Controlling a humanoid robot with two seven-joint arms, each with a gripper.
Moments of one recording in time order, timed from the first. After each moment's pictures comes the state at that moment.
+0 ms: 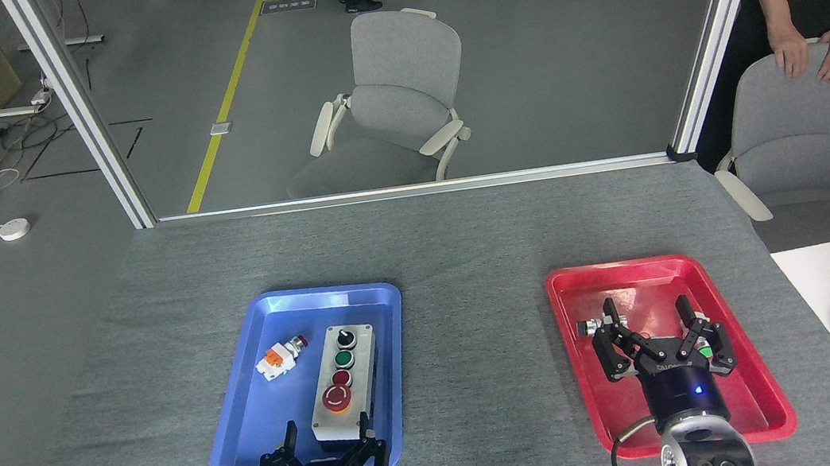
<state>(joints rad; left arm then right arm) 0.00 -0.09 -0.21 -1.38 -1.53 0.21 0.13 -0.14 -0.06 0.05 -1.38 1.34 0.08 -0.09</state>
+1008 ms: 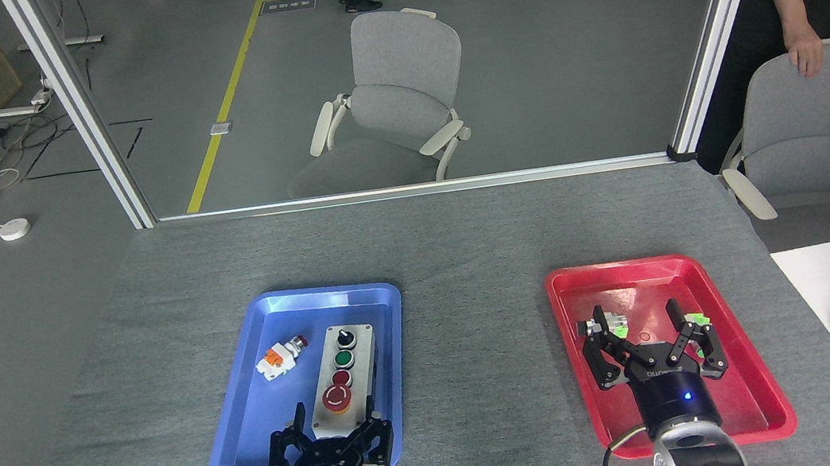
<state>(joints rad) -0.14 -0.10 -0.21 -1.19 -1.53 0.22 0.13 -0.12 -0.03 0.05 -1.40 1.42 0.07 -0.09</state>
